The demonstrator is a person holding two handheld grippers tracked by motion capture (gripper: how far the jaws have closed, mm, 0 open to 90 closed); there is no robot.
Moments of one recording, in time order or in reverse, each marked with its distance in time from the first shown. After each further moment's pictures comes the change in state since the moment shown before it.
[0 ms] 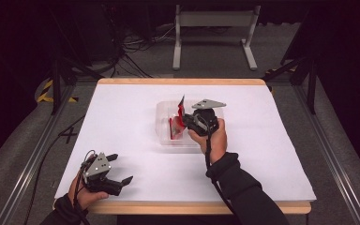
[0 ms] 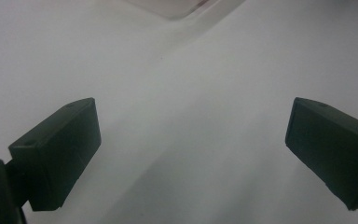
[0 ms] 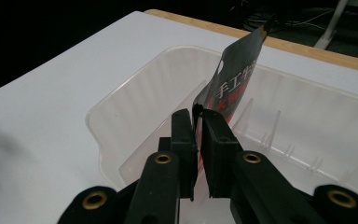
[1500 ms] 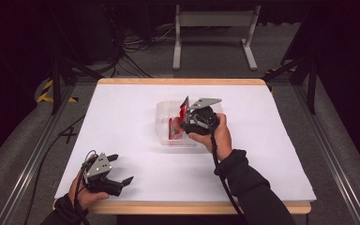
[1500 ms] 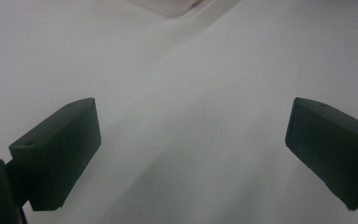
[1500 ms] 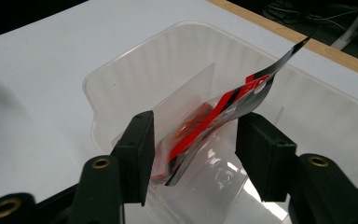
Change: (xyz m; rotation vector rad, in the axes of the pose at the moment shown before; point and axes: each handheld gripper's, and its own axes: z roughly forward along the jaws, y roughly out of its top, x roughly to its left) left arm -0.002 0.000 0.001 0.006 0.003 0.006; right arm -0.009 0.006 0.002 0.103 0.048 -0.158
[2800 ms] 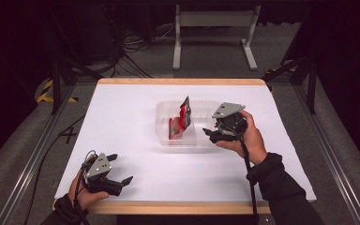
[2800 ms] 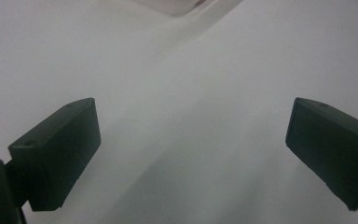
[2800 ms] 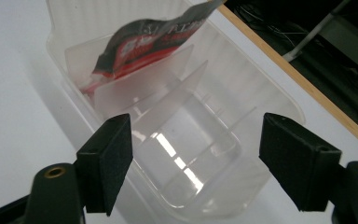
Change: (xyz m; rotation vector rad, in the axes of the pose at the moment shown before) left arm 0.000 -0.001 0.000 0.003 0.016 0.001; right arm -0.024 -0.025 -0.067 0.073 -0.136 -0.253
